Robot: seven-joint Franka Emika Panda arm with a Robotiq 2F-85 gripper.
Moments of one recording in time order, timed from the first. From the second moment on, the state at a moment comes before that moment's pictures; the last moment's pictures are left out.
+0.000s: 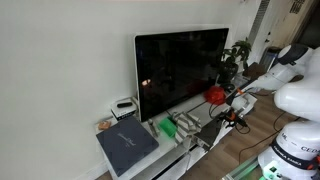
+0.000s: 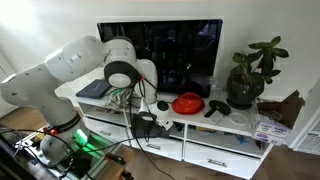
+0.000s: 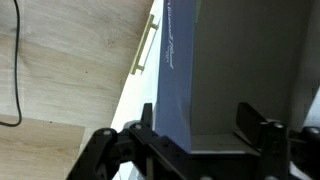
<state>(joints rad) -1.13 1.17 0.41 -2.05 0.19 3.10 -0.13</state>
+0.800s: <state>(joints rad) -1.34 0.78 0.47 -2.39 0.09 2.95 -0.40</state>
